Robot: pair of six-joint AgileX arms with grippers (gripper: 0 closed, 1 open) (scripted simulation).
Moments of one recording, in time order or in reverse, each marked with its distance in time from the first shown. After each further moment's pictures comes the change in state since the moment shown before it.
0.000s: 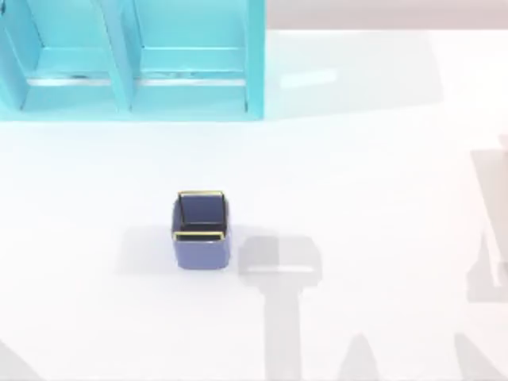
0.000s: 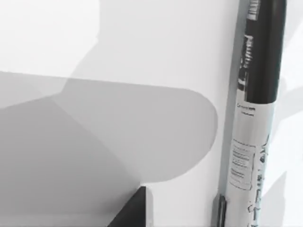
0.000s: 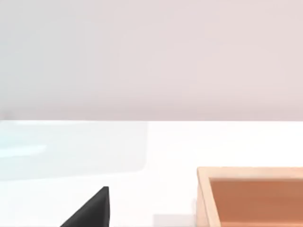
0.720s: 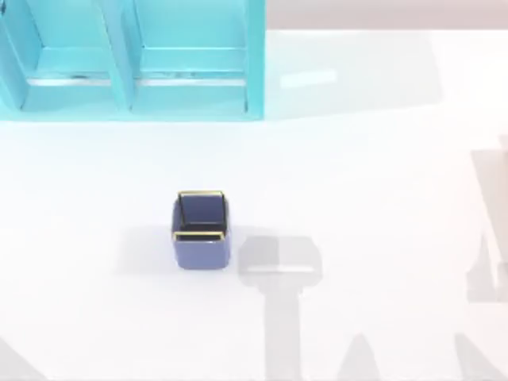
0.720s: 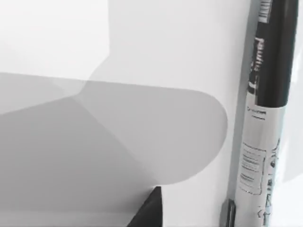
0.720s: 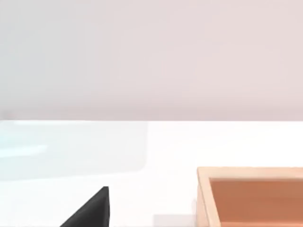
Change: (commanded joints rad) left arm -0.015 0.028 0.001 0.029 -0.005 -0.016; right arm 0.000 0.000 0.000 0.000 0.000 0.000
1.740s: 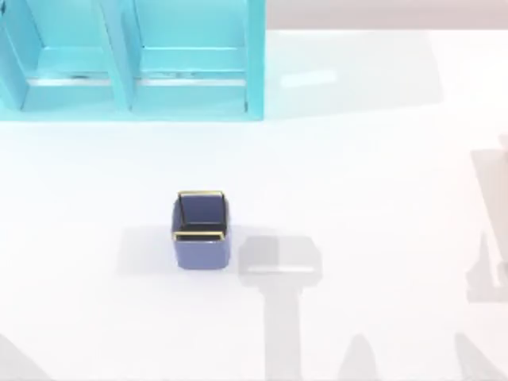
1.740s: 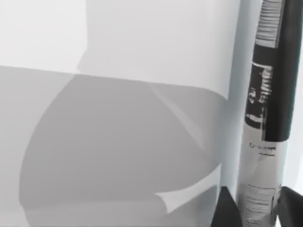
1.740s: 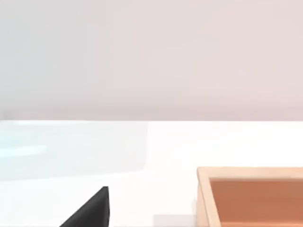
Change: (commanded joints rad) left arm 0.048 -0.086 0.006 -0.073 -0.005 0.030; right arm 0.000 0.000 0.000 0.000 0.000 0.000
